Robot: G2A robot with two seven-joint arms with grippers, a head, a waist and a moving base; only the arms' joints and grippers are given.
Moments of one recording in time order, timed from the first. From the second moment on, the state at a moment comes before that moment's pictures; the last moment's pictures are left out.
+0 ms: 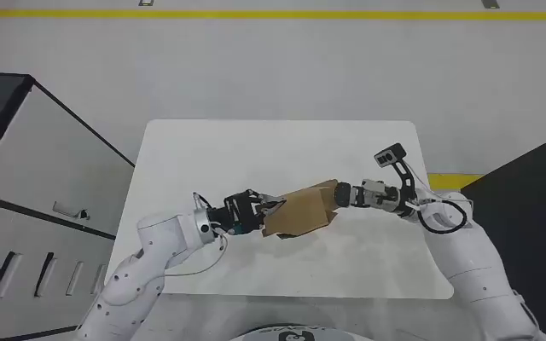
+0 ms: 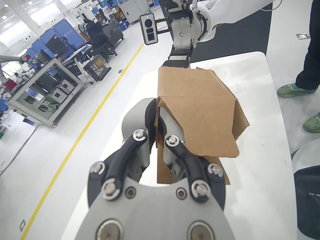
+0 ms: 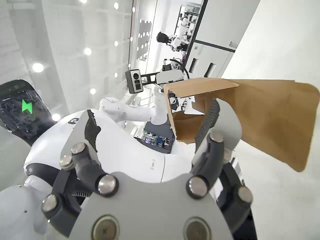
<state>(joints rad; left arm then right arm) 1.56 -1.08 -1.26 -1.97 1.74 -0.73 0.24 -1.33 -1.02 1.31 -1.38 0.81 -0.39 1.38</state>
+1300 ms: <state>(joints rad) 1.57 -1.06 -1.23 -1.99 1.70 -0.71 0.22 -1.33 -1.03 1.23 -1.47 0.62 -0.42 1.40</state>
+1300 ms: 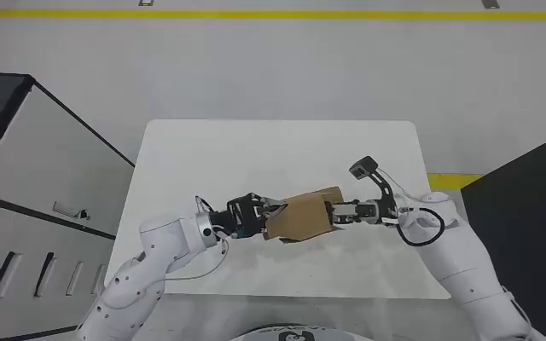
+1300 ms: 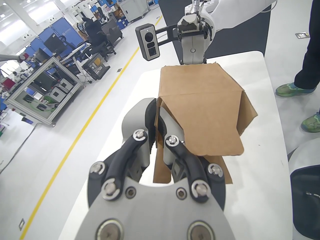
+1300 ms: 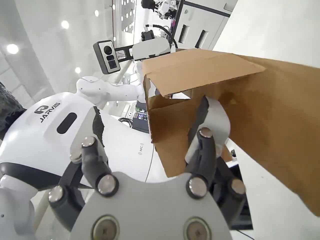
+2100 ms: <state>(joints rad) 1.57 -1.04 -1.22 -1.98 1.69 -0.73 0.21 -1.29 -1.00 1.15 -1.54 0.52 -0.48 1.34</state>
